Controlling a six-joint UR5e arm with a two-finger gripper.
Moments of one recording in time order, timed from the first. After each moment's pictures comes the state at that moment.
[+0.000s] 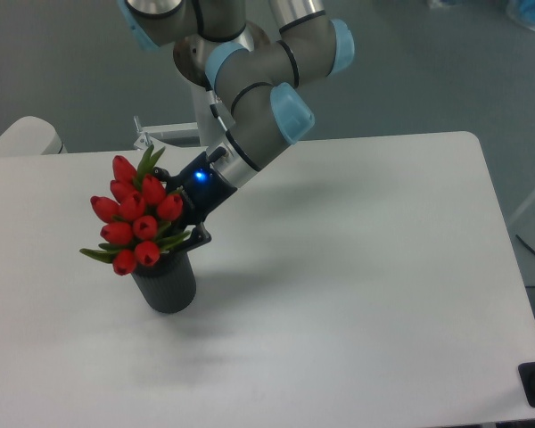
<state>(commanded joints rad) 2.47 -1.75 -2.04 -0.83 0.51 1.34</state>
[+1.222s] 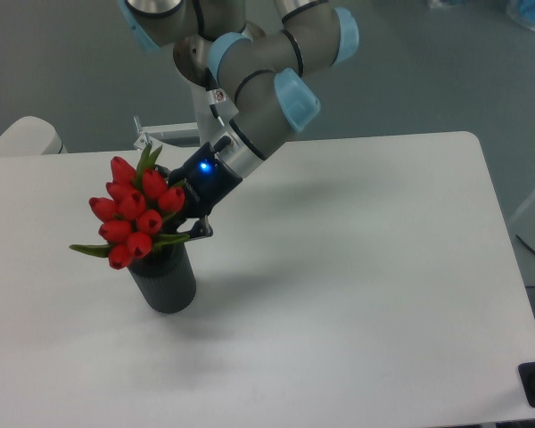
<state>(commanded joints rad) 2.49 -1.68 -2.00 -0.83 0.49 1.18</state>
